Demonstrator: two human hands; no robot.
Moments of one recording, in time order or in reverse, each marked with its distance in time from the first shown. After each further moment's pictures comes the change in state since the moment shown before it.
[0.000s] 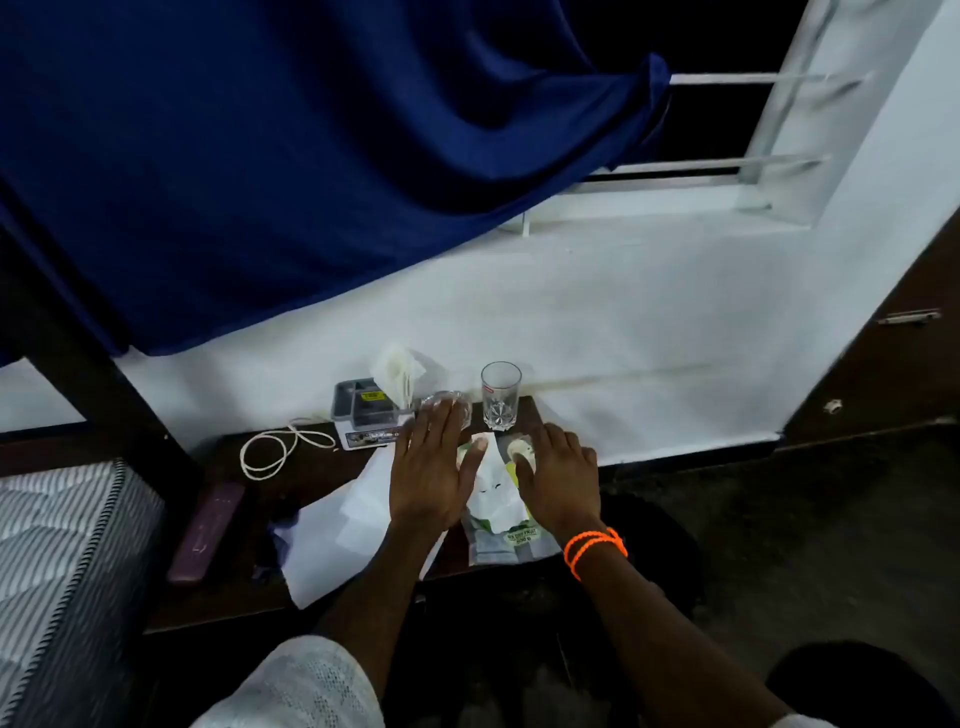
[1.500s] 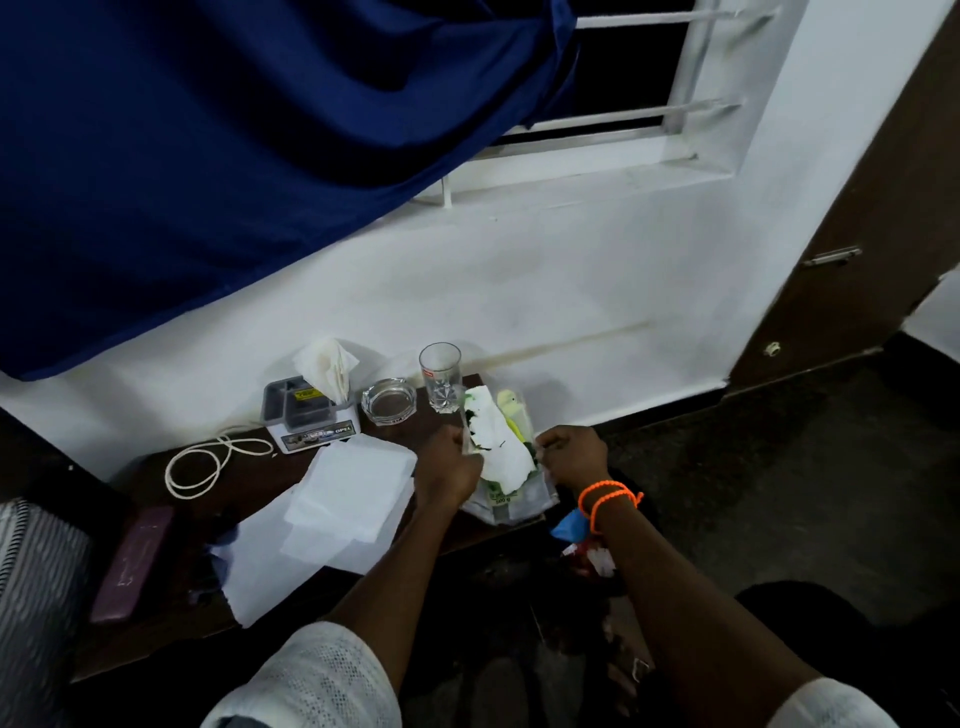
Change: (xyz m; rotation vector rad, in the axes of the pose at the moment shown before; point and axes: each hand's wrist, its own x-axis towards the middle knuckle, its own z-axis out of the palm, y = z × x) left_hand 0.022 0.079 0.056 -0.587 -0.368 -0.550; right_hand 0.004 0.095 0.001 0.663 -0.117 0.589
